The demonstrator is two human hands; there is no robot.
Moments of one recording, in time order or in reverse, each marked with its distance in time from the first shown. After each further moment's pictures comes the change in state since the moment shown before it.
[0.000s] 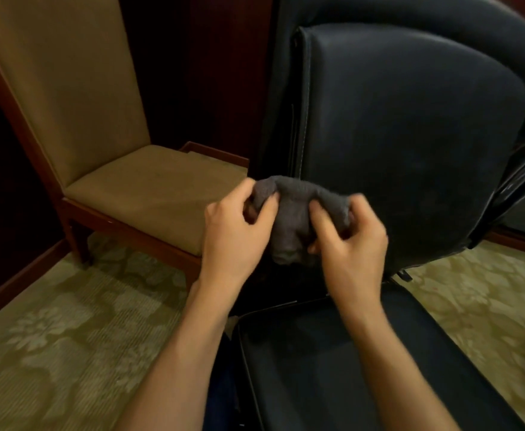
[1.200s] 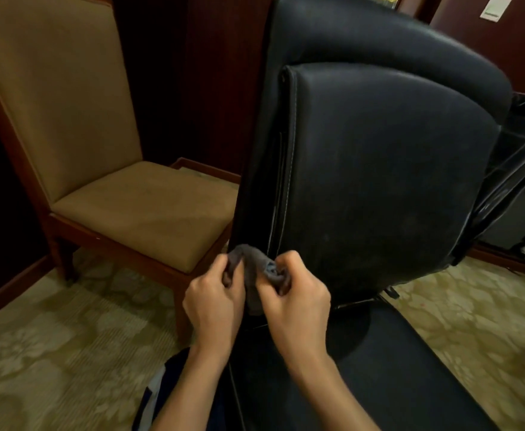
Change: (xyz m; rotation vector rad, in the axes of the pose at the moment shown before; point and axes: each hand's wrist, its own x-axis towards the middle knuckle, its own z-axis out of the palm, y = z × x) left_hand -0.059 -0.053 0.024 0.327 0.165 -0.213; right_hand -0.043 0.024 0.027 -0.346 -0.108 -0.127
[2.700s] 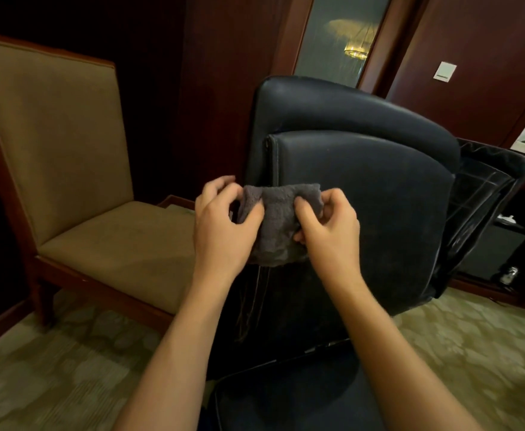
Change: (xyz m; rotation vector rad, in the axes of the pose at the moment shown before) left_hand 0.117 0.105 -0.033 -0.307 -0.017 0.215; right_hand 0.124 -0.046 -0.069 0.352 0.065 0.098
